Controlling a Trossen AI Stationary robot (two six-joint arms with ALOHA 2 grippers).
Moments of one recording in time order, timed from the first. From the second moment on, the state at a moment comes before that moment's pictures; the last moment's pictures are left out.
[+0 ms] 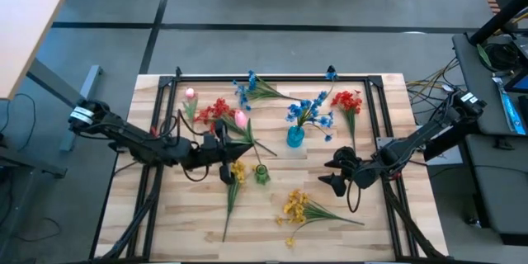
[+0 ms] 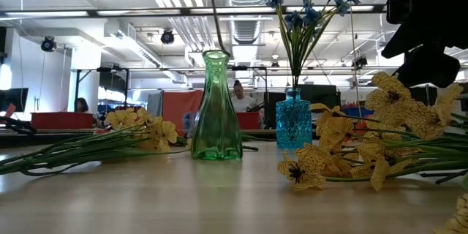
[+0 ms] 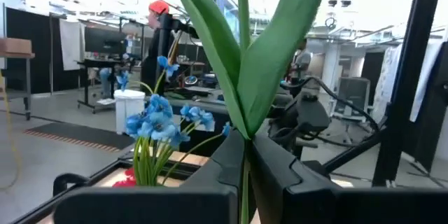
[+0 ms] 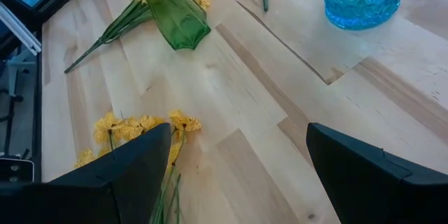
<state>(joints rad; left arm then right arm) -0.33 1.29 0.62 0.90 -0.54 -0.01 0.56 1.05 0.45 -0.19 0.50 1.05</state>
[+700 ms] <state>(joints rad) -0.33 1.29 0.73 0.72 -0.54 0.01 0.56 1.05 0.45 -0.17 0.50 1.06</state>
